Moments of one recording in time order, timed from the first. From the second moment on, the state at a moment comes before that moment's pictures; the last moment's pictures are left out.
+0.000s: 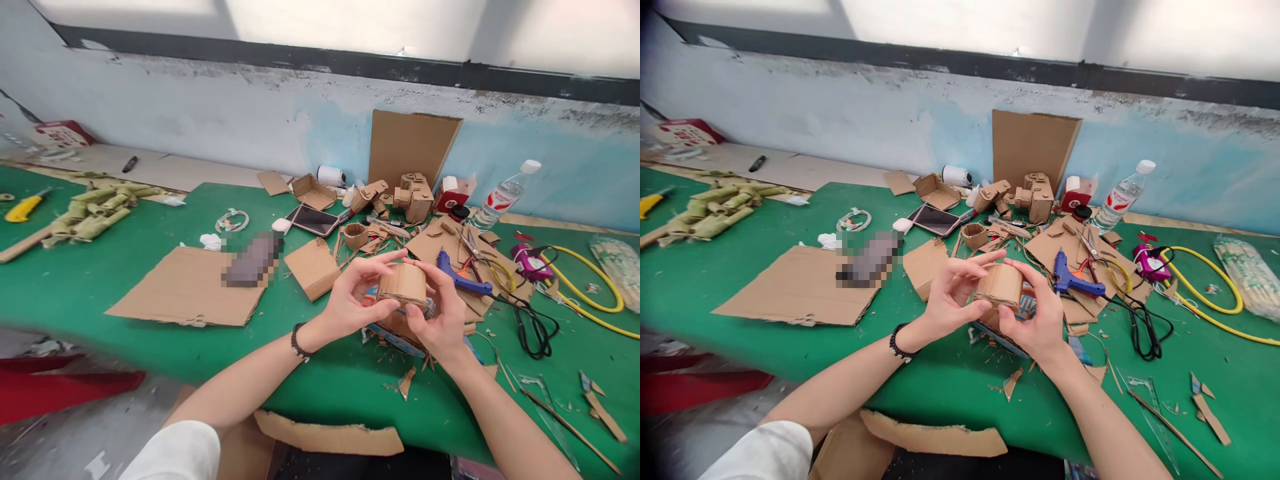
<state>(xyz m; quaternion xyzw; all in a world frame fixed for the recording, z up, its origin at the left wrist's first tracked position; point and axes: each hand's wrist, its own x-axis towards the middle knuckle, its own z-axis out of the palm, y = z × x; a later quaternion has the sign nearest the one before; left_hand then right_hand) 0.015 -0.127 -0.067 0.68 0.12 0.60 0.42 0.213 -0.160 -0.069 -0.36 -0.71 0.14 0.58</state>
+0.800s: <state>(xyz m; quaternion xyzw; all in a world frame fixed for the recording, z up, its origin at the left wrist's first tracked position) 0.006 -0.125 -0.053 0.77 0.21 0.60 0.00 0.224 -0.146 -0.065 -0.33 -0.75 -0.07 0.57</state>
